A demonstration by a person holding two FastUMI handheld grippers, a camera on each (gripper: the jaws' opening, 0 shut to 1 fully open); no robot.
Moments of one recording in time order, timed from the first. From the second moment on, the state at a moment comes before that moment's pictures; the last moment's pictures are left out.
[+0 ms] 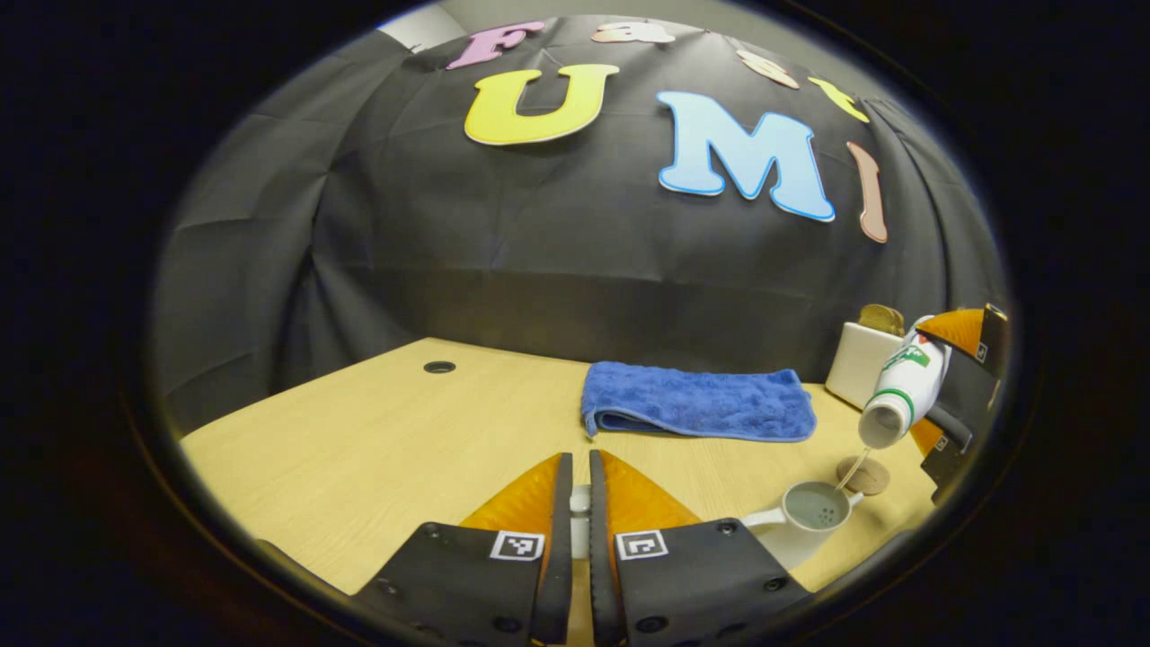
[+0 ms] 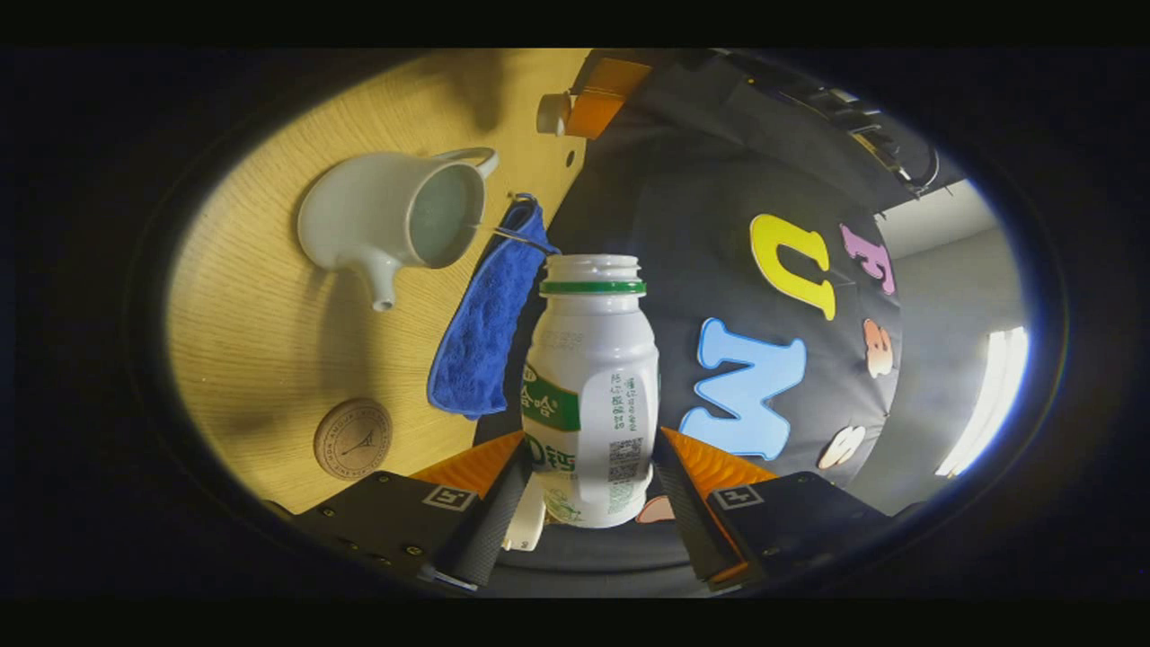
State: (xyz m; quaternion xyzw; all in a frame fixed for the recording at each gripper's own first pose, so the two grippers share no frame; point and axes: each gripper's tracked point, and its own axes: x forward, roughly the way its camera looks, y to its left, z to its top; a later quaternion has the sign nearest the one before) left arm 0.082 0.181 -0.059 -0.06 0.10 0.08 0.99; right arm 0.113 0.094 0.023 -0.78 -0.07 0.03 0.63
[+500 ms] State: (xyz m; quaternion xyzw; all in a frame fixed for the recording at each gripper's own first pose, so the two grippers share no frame) left arm 0.083 0.181 -0.061 -0.06 0.10 0.08 0.99; right arm 0.115 0.095 0.027 -0.79 -0.09 0.02 0.61
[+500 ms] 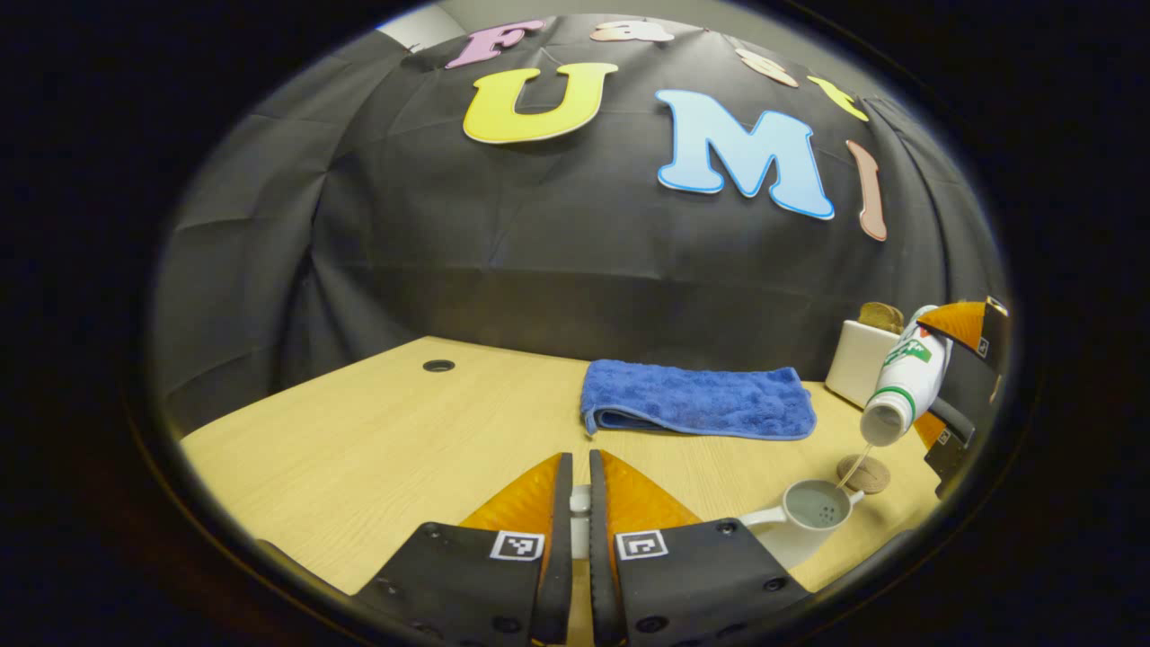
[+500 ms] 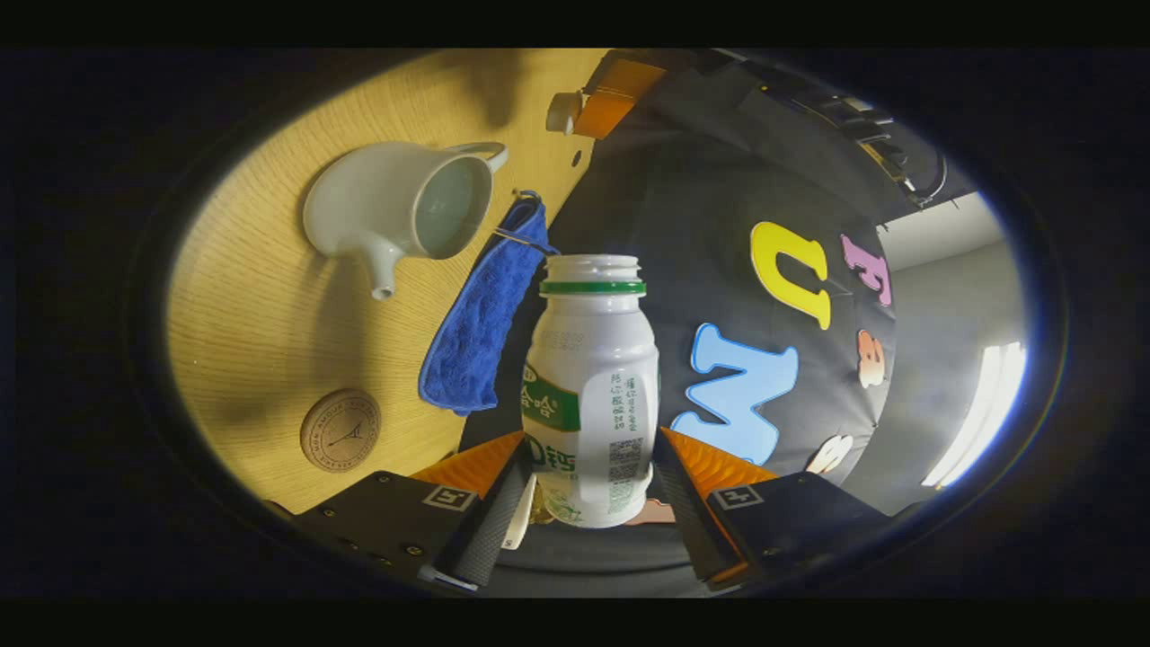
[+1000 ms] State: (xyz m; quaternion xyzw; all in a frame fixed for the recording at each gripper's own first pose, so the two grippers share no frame) left arm 0.083 0.180 -0.060 -0.06 0.11 0.08 0.99; right arm 0.112 0.100 0.026 -0.80 -0.10 0.03 0.58
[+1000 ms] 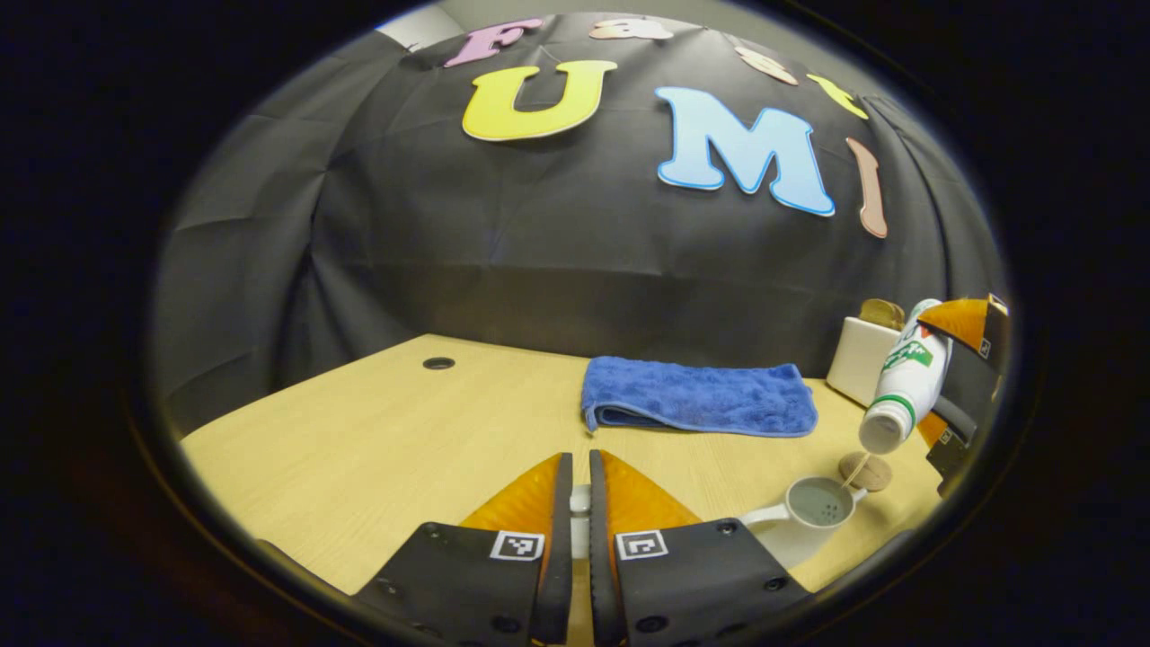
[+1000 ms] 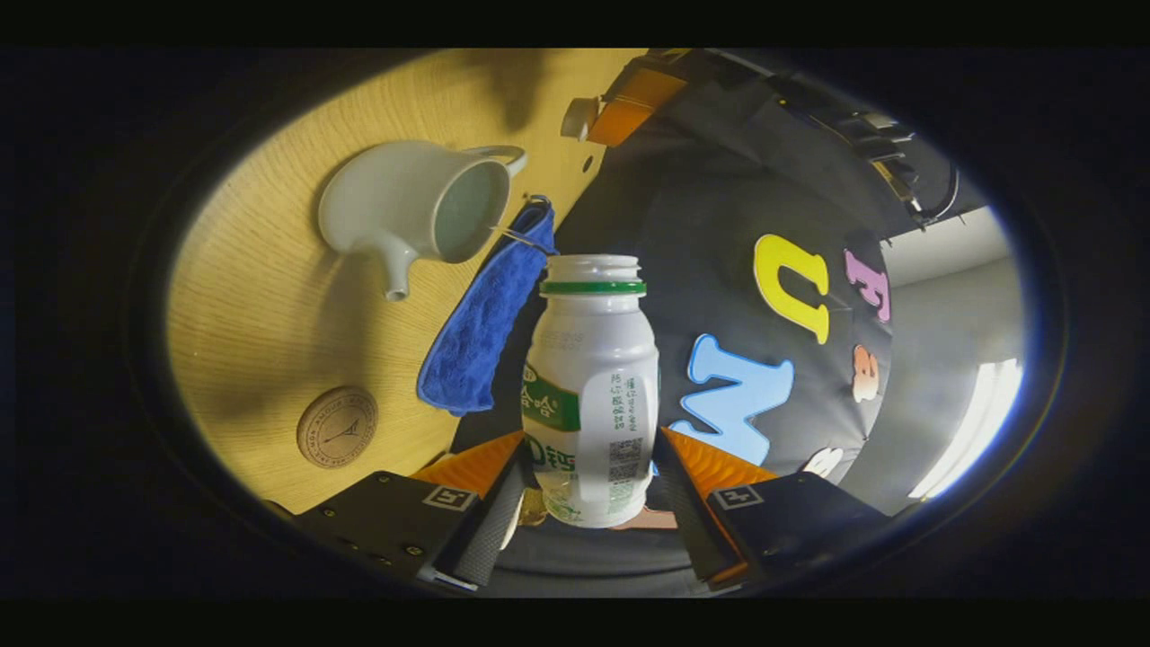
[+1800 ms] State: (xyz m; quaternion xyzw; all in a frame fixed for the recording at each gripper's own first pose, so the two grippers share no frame) left arm 0.084 0.179 -0.067 -0.06 0.12 0.08 0.99; right arm 0.112 0.107 0.023 -0.81 -0.11 0.03 0.57
